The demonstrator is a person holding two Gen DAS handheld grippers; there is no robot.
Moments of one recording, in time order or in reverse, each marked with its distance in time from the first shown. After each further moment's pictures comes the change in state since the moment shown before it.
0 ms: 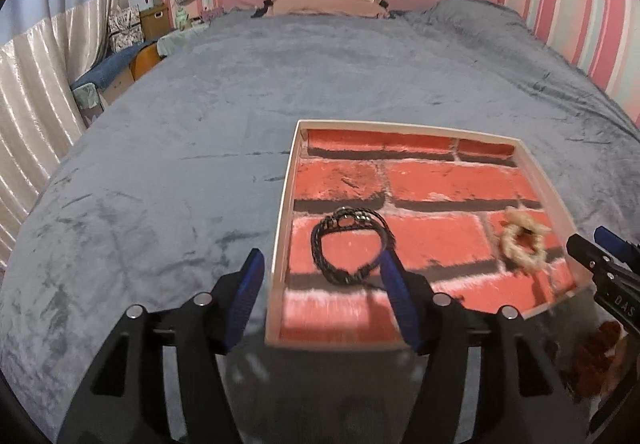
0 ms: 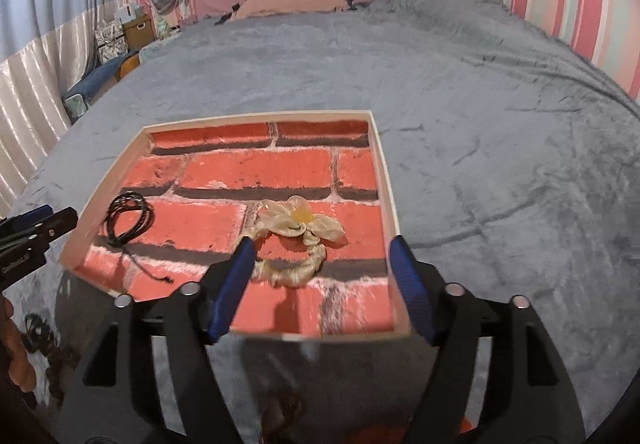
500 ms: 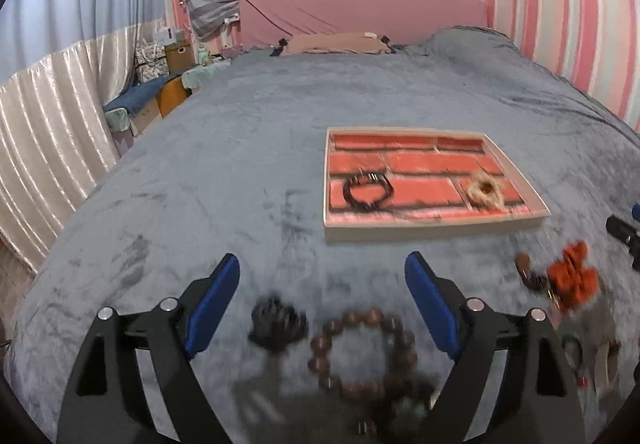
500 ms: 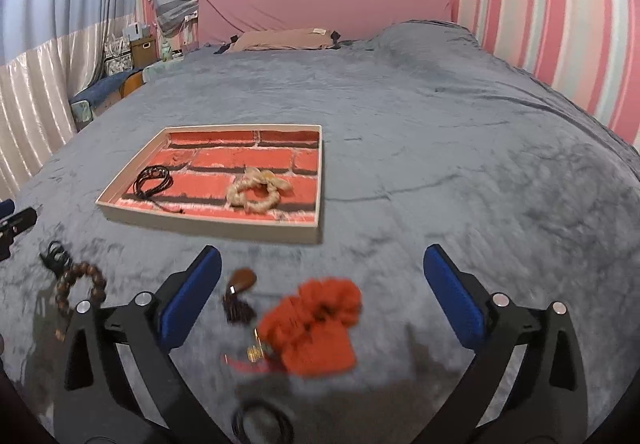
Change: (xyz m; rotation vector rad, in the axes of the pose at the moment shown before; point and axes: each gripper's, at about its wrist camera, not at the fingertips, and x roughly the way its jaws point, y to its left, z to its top) left arm -0.139 0.019 -0.092 0.026 -0.124 0.042; right arm -0.138 -0.039 -0.077 -0.032 -0.127 -0.059
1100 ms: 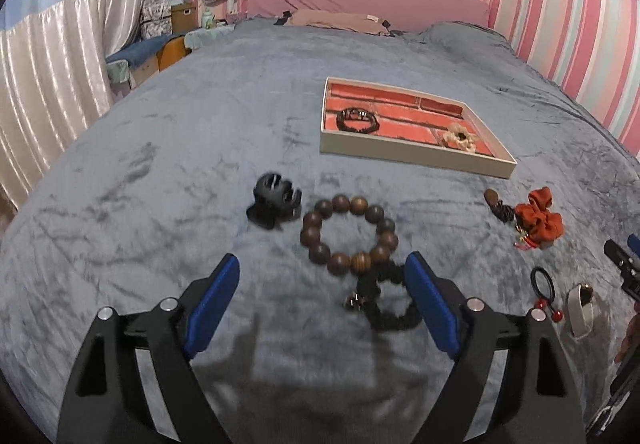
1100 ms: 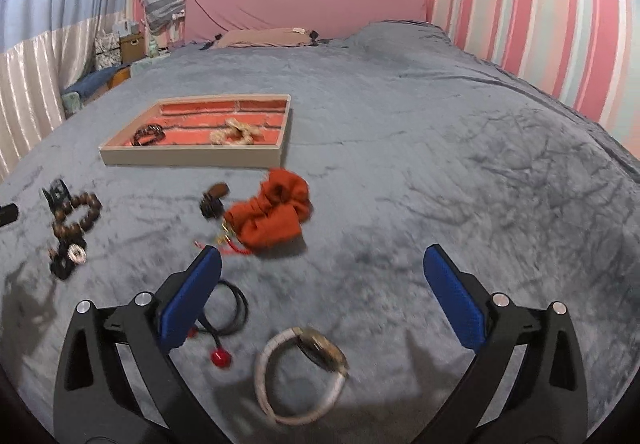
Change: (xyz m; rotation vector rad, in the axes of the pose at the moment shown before) left arm -0.048 0.011 -0.085 -0.117 0.075 -0.071; right arm -0.065 -0.022 -0.095 0.003 -0.012 -0.089
